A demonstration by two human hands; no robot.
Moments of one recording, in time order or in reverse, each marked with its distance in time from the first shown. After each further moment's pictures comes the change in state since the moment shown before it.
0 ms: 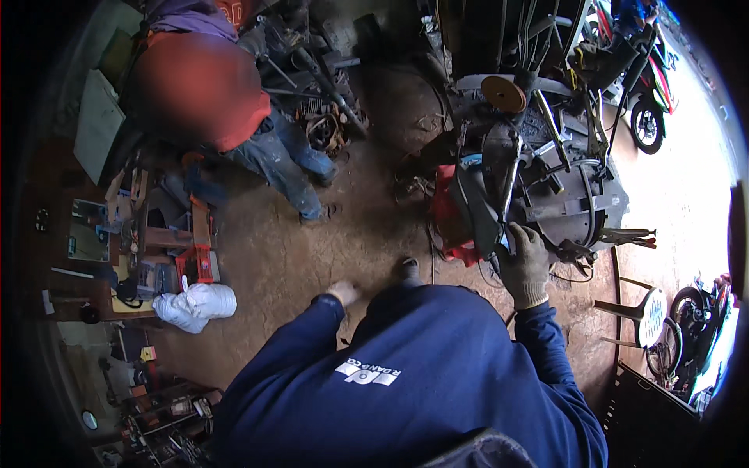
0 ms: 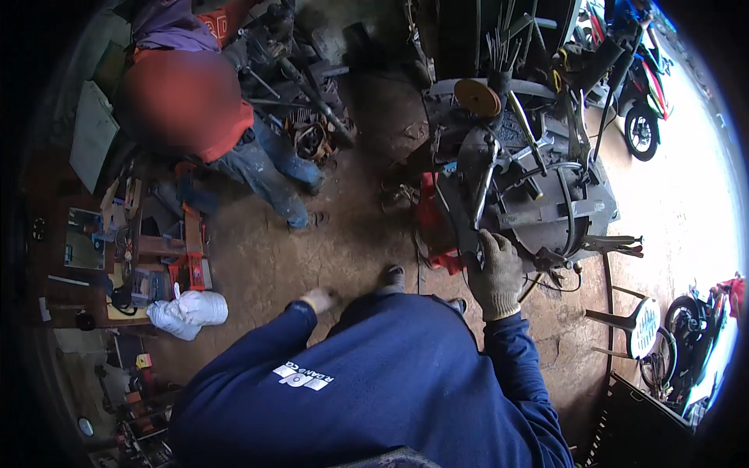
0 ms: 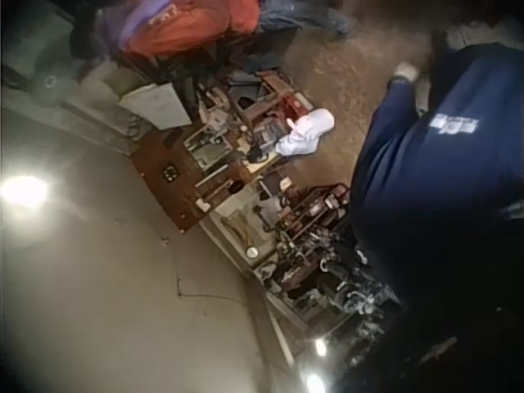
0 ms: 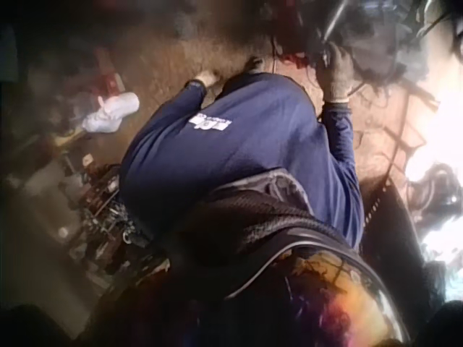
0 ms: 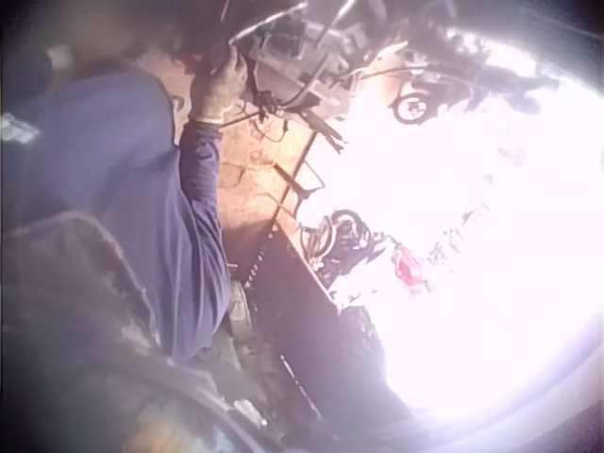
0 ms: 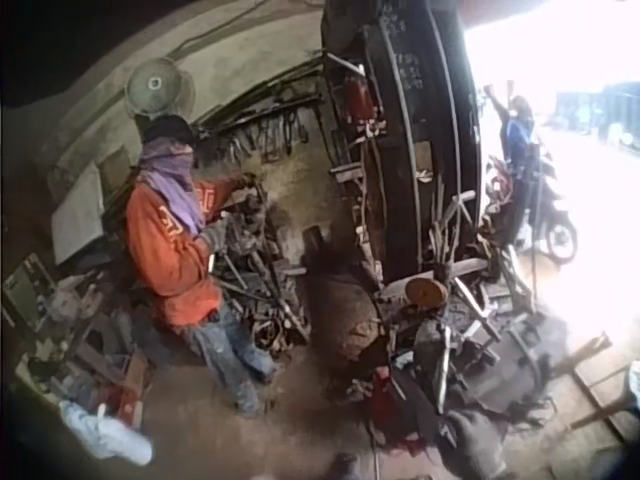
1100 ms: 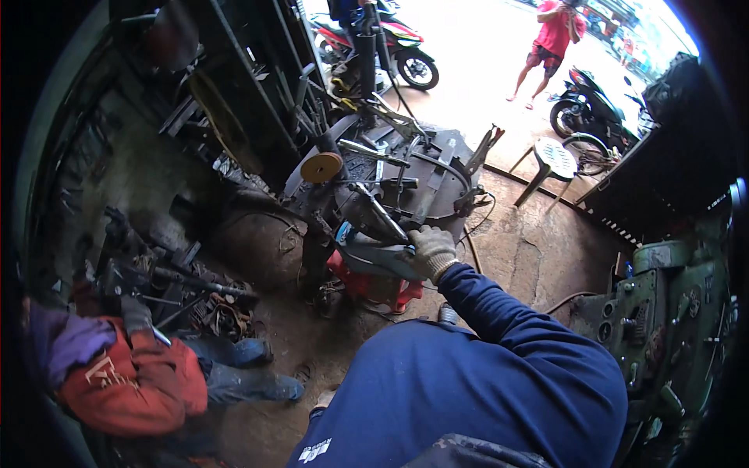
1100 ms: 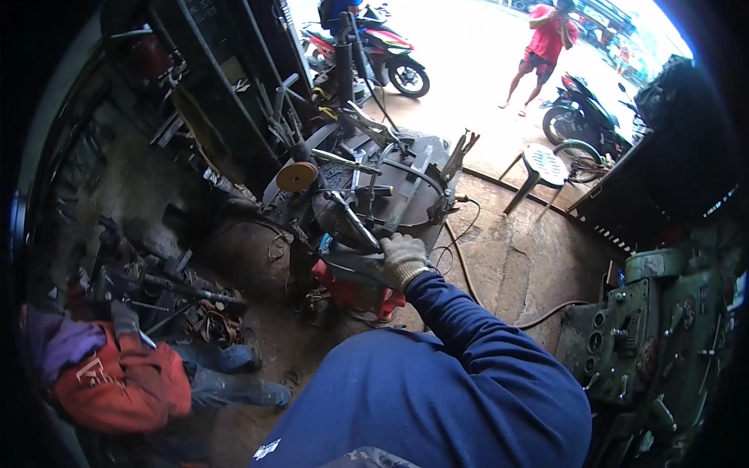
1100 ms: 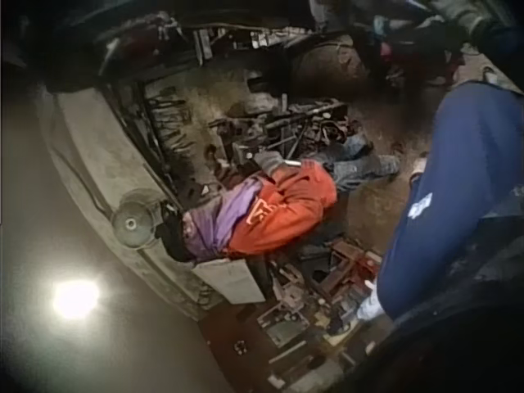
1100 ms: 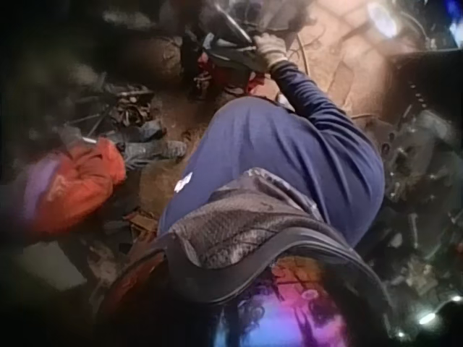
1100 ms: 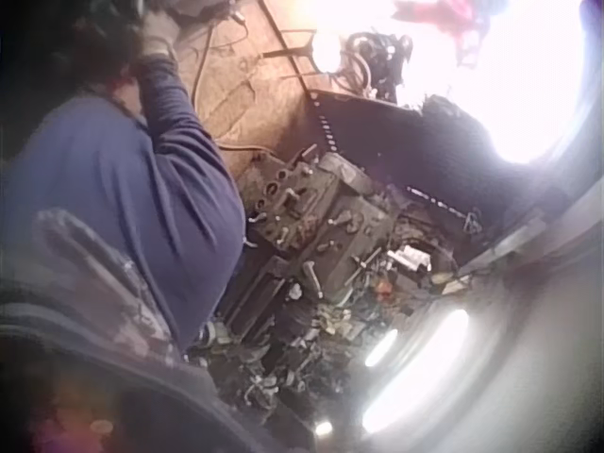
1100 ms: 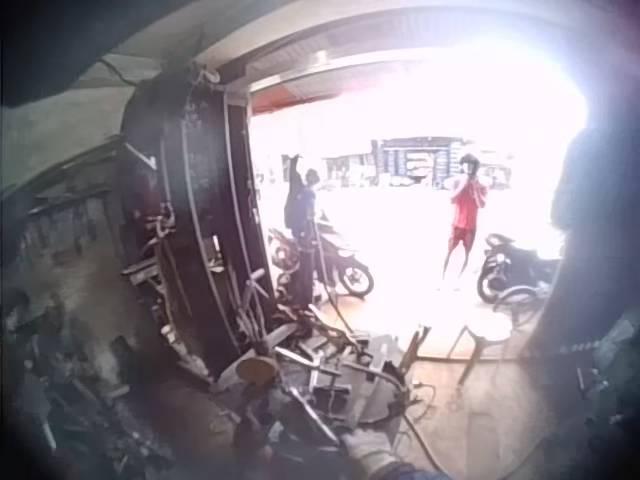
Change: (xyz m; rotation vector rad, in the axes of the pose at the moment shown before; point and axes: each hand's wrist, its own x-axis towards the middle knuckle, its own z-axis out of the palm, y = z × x) left_hand 0.112 -0.058 -0.110 0.087 -0.178 0.103; right_hand 0.042 -0.055 0.040 -0.407 -0.194 0.709
